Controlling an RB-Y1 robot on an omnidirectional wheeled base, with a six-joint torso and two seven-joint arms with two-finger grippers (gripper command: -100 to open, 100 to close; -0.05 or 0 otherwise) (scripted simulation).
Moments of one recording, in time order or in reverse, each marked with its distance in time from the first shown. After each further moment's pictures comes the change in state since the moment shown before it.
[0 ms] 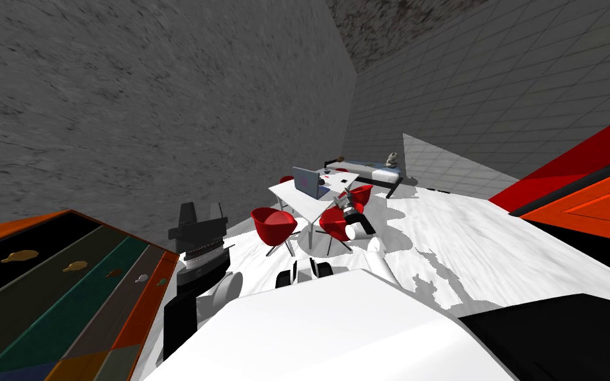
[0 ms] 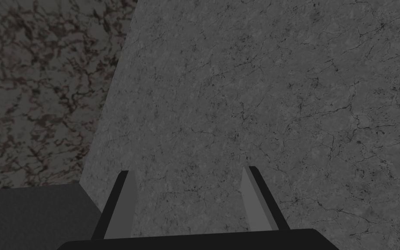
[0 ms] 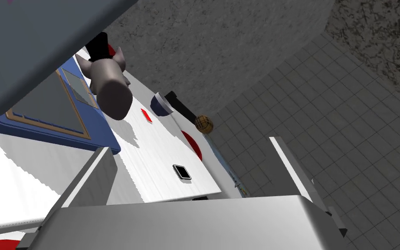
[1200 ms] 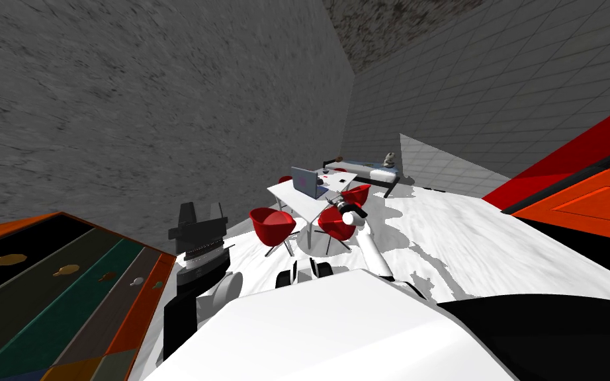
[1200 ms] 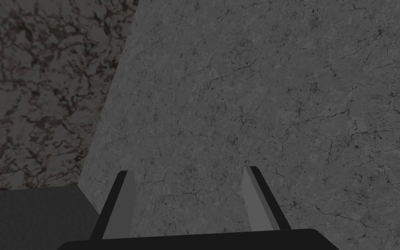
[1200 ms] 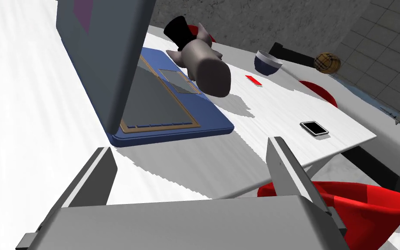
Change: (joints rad) left arm 0.000 0.000 0.000 0.000 0.000 0.000 0.000; right arm -0.229 -0.023 -0.066 0.209 -0.284 0.331 -0.273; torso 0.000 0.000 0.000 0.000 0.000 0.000
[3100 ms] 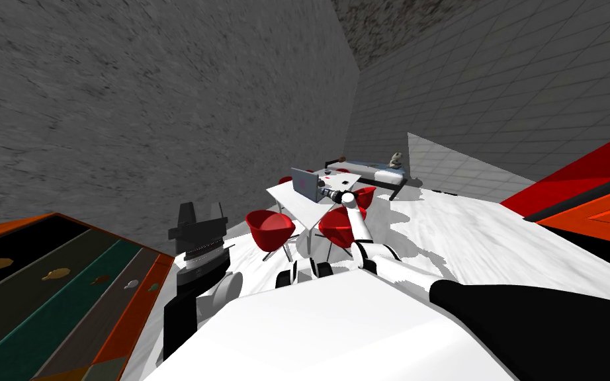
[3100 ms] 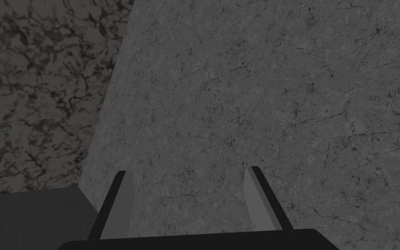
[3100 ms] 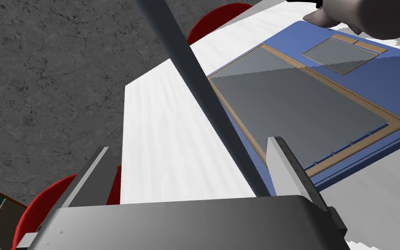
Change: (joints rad) left arm 0.000 0.000 0.000 0.000 0.000 0.000 0.000; right arm -0.393 -0.022 -0.162 0.352 -0.428 0.443 -0.390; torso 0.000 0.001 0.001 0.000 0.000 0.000
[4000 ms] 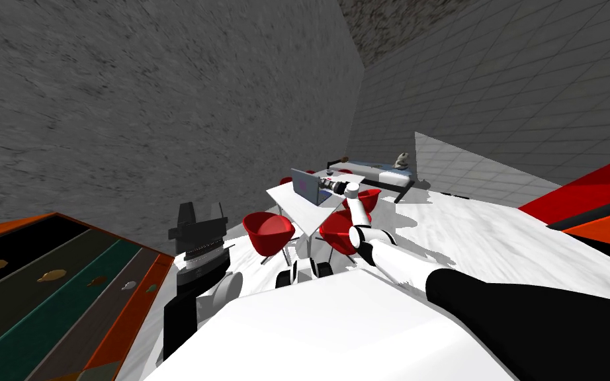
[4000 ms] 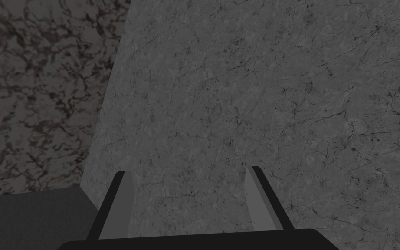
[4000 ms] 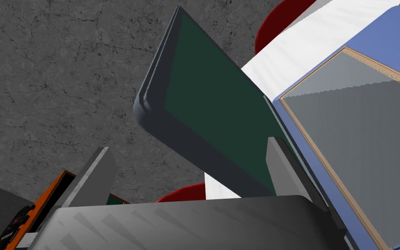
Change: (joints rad) left arm 0.000 0.000 0.000 0.000 0.000 0.000 0.000; right arm -0.197 -0.066 -0.099 0.157 -0.187 0.179 -0.179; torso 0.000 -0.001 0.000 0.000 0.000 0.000
